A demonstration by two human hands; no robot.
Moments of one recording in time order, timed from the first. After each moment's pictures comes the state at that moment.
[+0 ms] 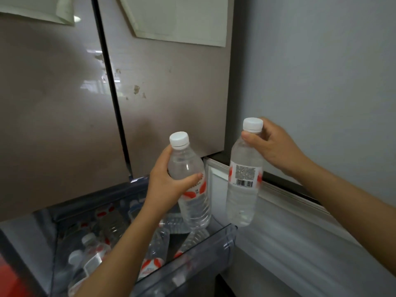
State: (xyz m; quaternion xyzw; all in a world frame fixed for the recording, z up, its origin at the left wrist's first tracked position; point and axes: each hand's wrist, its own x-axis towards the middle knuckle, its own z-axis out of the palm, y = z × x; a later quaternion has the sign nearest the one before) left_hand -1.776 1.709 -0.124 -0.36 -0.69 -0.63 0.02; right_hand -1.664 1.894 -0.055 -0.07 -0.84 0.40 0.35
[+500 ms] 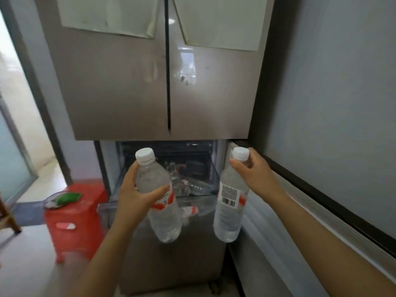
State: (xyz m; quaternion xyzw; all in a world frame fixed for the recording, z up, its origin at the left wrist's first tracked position) left_hand -1.589 1.620 -0.165 -0.08 -0.75 -0.64 0.14; right_hand -1.576 1.867 -0.119 0.00 -0.84 0.49 0.22
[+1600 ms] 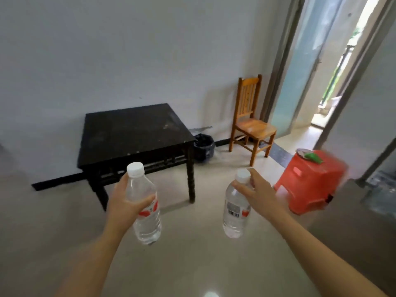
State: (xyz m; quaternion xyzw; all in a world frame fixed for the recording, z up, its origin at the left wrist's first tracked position) left_hand -0.943 1.377 -0.215 0.51 -0.64 -0.41 0.40; right_hand -1.219 1.484 -0.194 0.48 -0.74 0.43 -0.19
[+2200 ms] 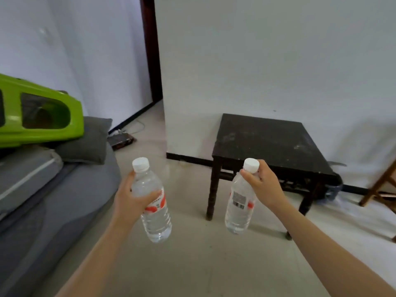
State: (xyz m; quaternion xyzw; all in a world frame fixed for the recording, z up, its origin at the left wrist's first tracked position) left_hand -0.620 1.409 -0.209 0.65 -0.44 -0.25 0.56; right_hand -0.900 1.319 -0.180 0.68 -0.54 0.40 -0.28
